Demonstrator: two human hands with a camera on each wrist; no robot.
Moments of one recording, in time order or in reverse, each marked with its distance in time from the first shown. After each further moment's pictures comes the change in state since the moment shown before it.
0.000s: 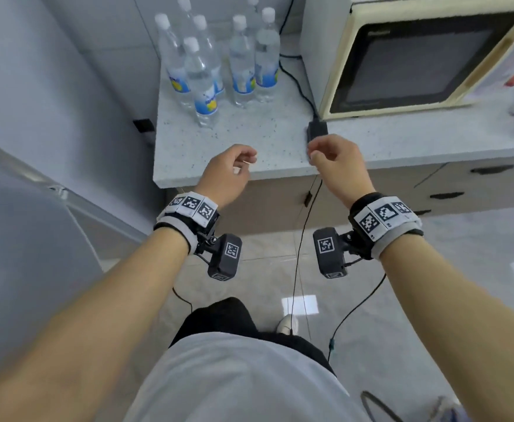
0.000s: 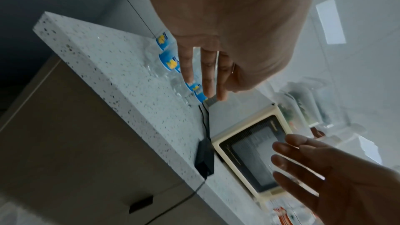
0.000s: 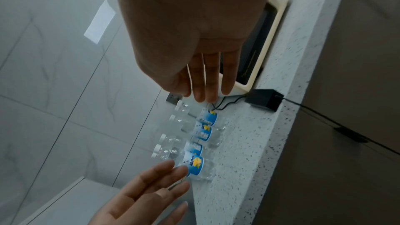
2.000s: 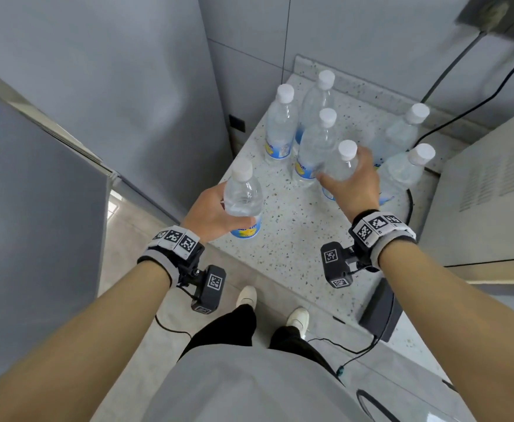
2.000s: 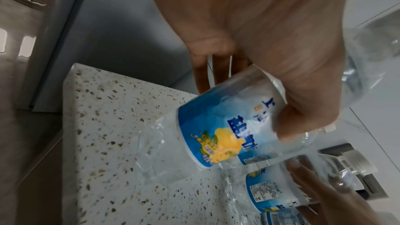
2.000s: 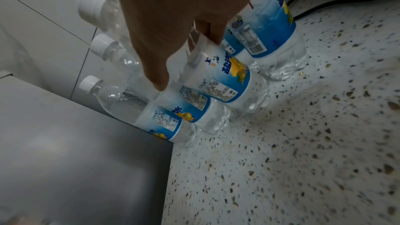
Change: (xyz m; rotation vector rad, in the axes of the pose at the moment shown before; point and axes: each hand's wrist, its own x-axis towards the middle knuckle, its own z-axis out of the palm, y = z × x) left_hand 0.141 -0.078 -0.109 -0.224 0.341 -0.532; right_hand 0.342 -0.032 0.168 -0.116 -0.336 -0.085
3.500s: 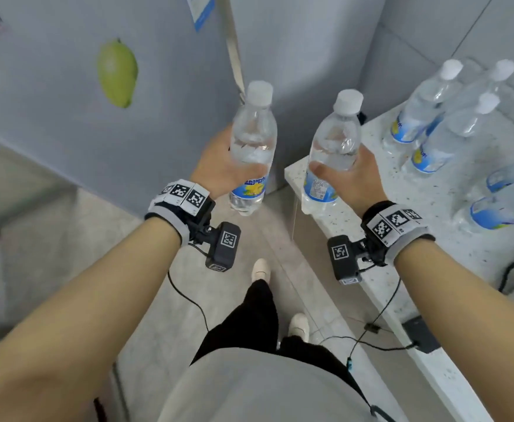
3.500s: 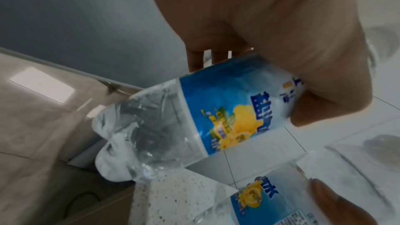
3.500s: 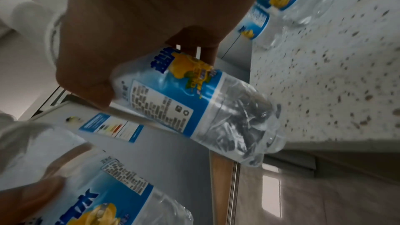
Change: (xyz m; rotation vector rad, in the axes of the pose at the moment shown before) left_hand -0.194 -0.006 -0.044 -0.091 0.614 -0.146; right_hand -0.141 -0.076 0.067 0.202 -0.714 -0.370
